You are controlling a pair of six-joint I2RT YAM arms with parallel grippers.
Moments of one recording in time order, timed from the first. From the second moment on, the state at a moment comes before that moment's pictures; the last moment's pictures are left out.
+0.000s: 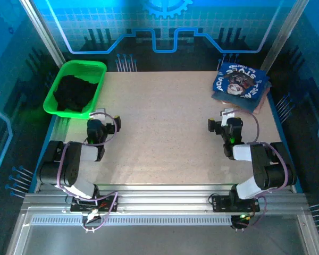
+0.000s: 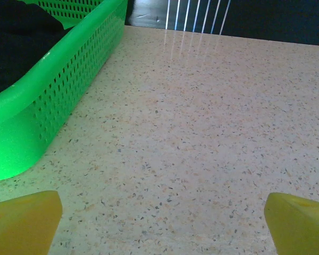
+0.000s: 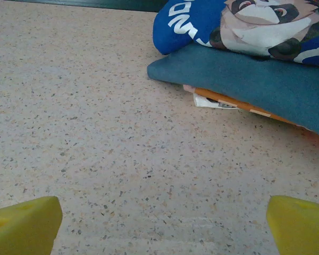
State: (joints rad) left arm -0.01 1.55 0.37 0.83 -0.09 -0.13; right arm 0.07 1.51 0.41 0.69 0.13 -0.04
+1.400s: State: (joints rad) left arm -0.15 0.92 0.73 0.01 -0.07 -0.26; right arm 0.27 0.98 0.70 -0.06 0.03 -0.01
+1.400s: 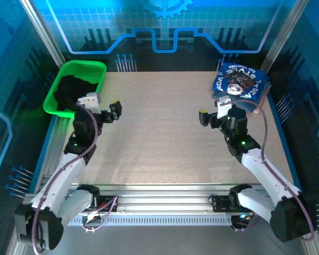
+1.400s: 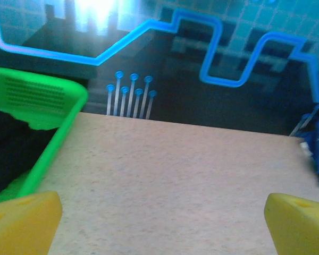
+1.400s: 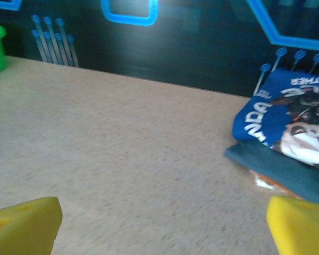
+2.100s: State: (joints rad) left arm 0.32 2.00 1.97 -0.96 0.01 -0.44; right arm 0.56 1.24 1.36 -0.79 -0.19 0.20
